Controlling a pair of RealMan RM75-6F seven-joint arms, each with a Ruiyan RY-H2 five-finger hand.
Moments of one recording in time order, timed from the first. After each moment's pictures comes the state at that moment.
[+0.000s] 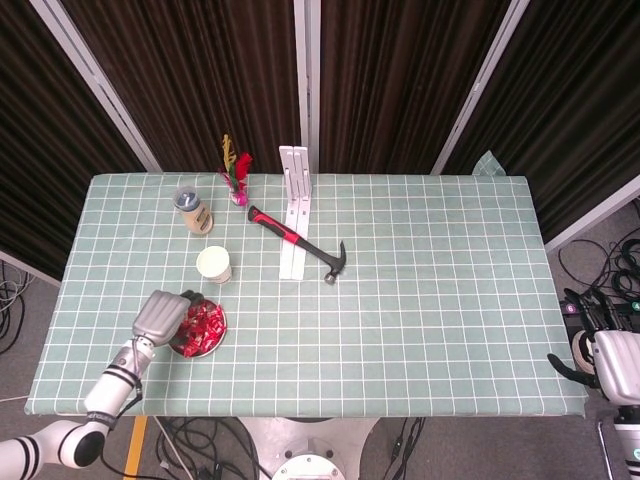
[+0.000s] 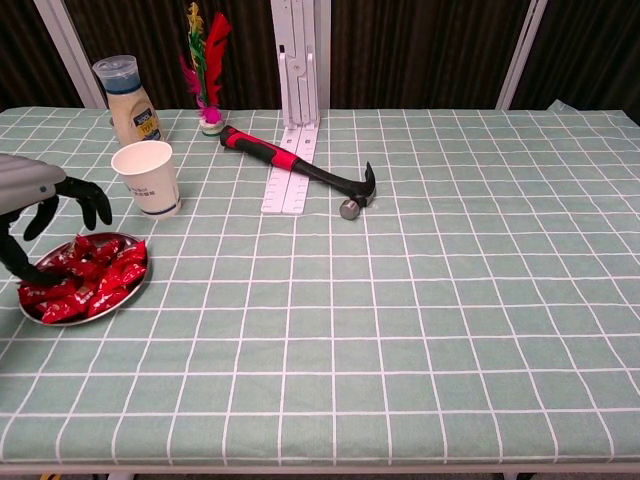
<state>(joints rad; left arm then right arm) -0.49 -1.42 -0.09 -1.52 1.22 0.94 0.41 0.07 -0.99 0.05 -1.66 -1.52 1.46 0.14</state>
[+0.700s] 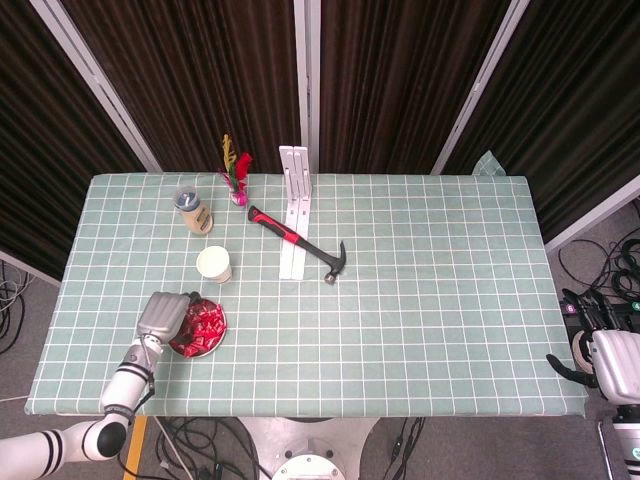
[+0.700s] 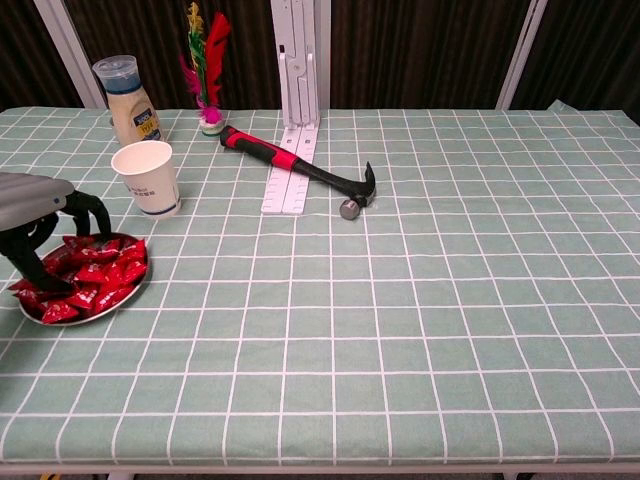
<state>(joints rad) -0.53 -1.50 -0.10 -1.50 0.98 0.97 0.54 0.07 -0.98 0.05 -1.68 -1.51 1.45 0.12</state>
